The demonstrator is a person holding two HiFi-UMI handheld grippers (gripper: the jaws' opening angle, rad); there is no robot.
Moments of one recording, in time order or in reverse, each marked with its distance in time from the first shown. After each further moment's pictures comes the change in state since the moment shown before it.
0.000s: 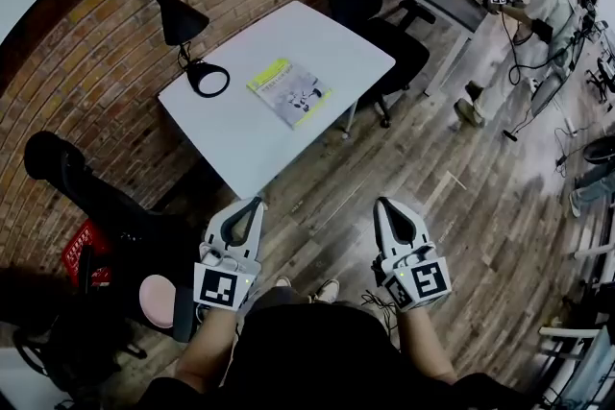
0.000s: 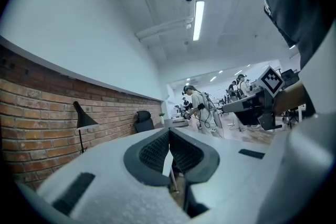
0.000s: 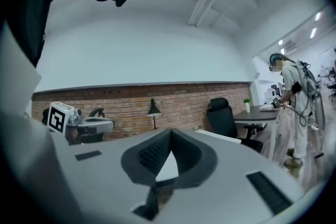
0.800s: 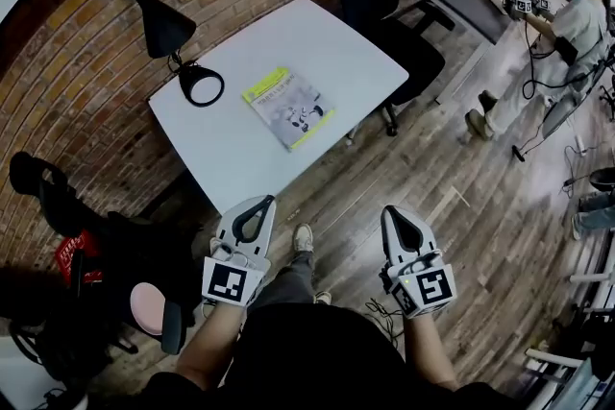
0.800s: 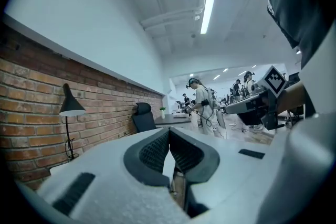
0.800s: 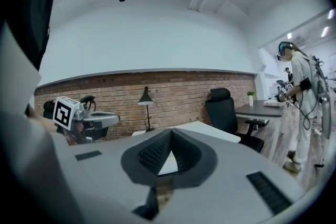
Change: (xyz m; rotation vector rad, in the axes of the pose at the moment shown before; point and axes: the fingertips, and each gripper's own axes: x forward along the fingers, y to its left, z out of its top) left arm 0.124 0.026 -0.040 -0.071 0.043 0.003; right arm 0.086 -0.084 -0.025 -0.020 0.108 0.047
